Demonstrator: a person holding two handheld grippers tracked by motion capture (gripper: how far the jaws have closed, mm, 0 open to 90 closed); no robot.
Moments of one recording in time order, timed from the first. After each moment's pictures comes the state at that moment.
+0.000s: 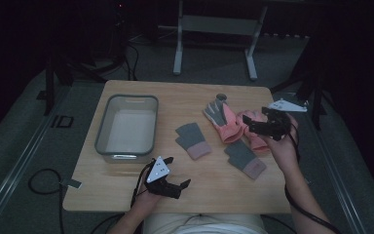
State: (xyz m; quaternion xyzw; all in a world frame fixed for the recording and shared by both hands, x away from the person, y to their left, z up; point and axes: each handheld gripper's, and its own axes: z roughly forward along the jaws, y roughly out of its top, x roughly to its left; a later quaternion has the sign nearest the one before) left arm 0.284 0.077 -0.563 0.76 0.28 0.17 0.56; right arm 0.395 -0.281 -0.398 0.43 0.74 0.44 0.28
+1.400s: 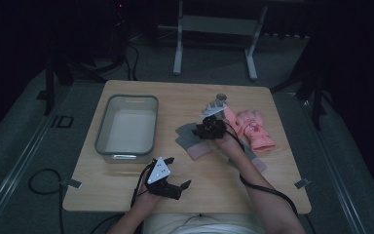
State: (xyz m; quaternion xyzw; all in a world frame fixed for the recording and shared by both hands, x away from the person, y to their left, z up) left arm 0.283 0.076 -0.563 0.77 0.27 0.18 0.55; right arm 0.471 -0.140 -0.513 0.29 0.88 0.36 0.12
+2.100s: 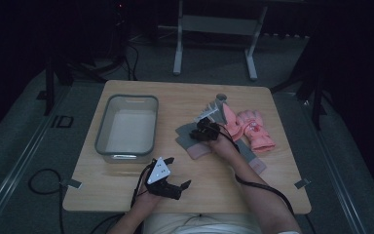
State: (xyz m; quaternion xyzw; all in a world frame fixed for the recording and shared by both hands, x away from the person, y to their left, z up) left arm 0.282 0.076 -0.563 0.77 0.27 0.18 0.55; right arm 0.486 -0.126 -0.544 0.29 0.90 0.32 0.10
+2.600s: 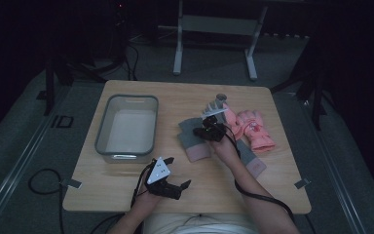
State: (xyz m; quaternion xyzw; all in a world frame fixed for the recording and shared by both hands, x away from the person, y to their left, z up) left arm 0.282 0.076 -0.563 0.77 0.28 0.18 0.55; right arm 0.453 -0.136 -0.505 0.37 0.84 0.37 0.10
